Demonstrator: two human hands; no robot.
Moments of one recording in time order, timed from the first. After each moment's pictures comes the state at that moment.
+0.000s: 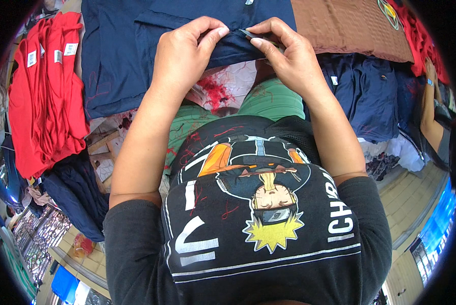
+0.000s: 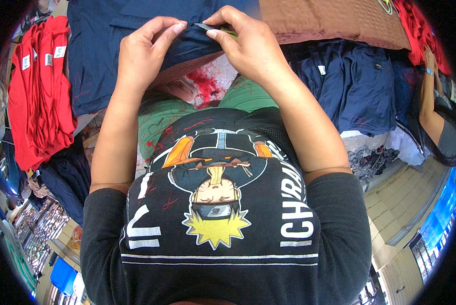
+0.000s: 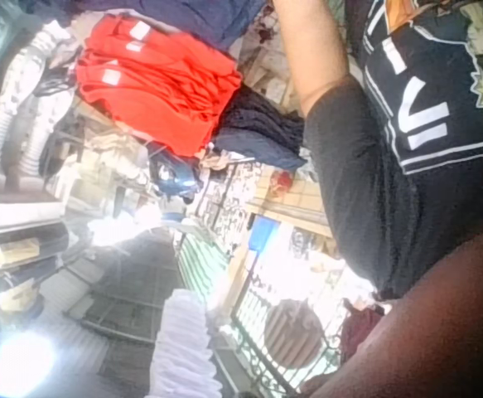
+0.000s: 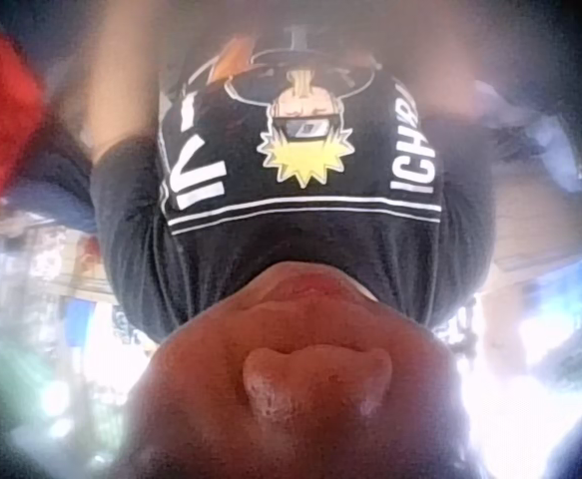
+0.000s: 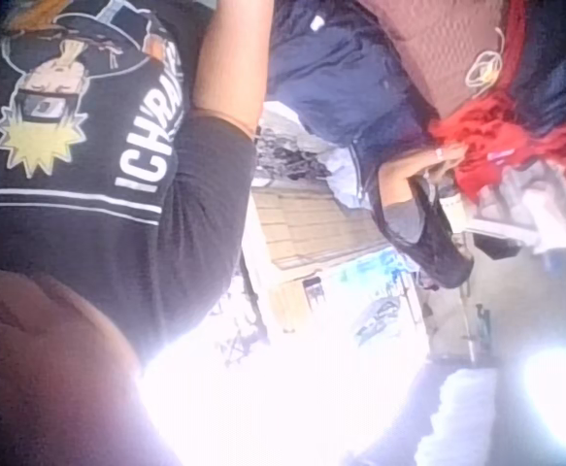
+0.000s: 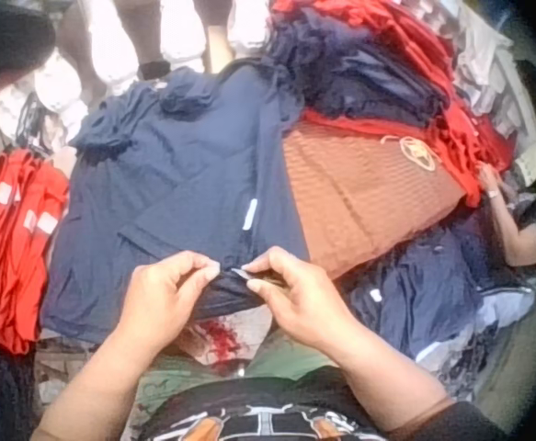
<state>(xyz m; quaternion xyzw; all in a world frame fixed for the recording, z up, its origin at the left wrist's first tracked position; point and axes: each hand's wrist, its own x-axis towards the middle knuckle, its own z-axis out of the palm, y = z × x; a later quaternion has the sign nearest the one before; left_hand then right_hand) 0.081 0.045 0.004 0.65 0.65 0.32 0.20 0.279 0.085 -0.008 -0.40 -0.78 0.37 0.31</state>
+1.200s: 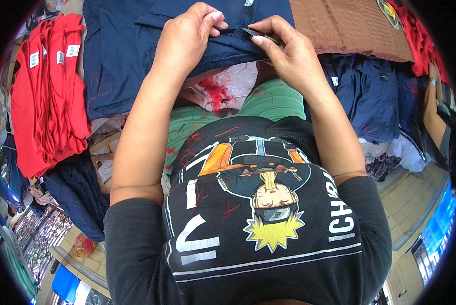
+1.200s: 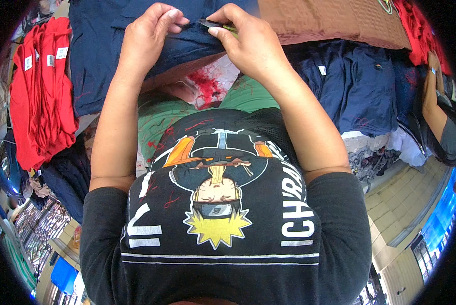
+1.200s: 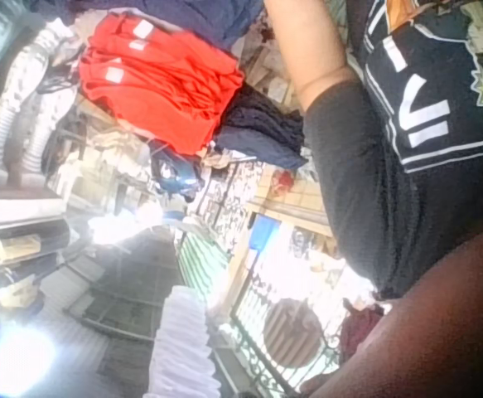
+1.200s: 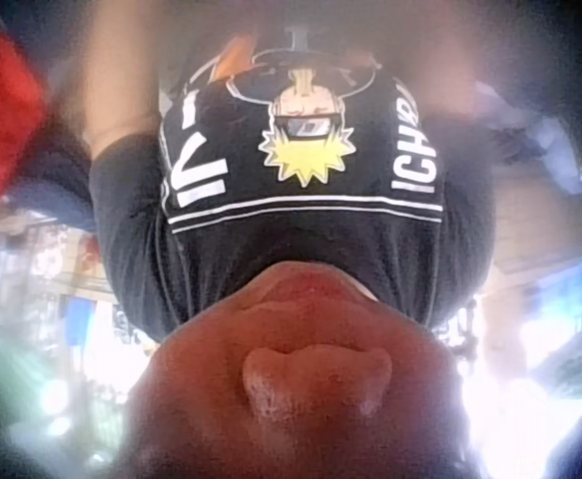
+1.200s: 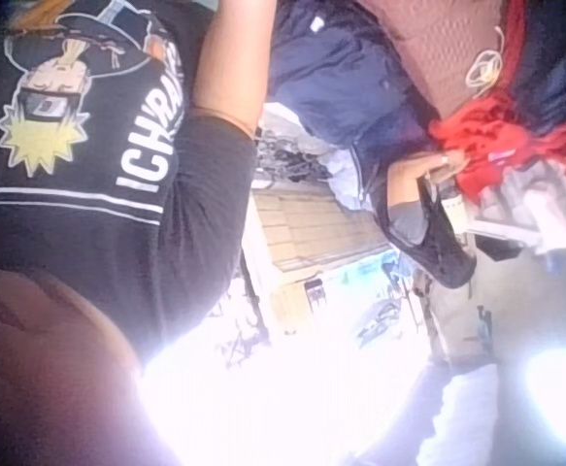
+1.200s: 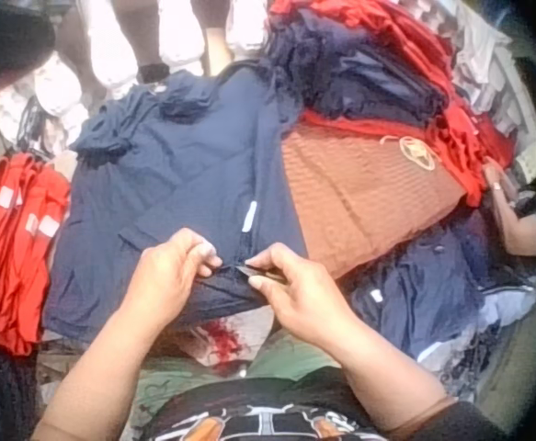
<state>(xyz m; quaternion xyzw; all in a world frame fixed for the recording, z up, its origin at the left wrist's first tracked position) 0.077 0.071 0.009 0.64 0.63 0.35 0.27 0.280 0.087 -0.005 -0.42 -0.78 0.35 0.31</state>
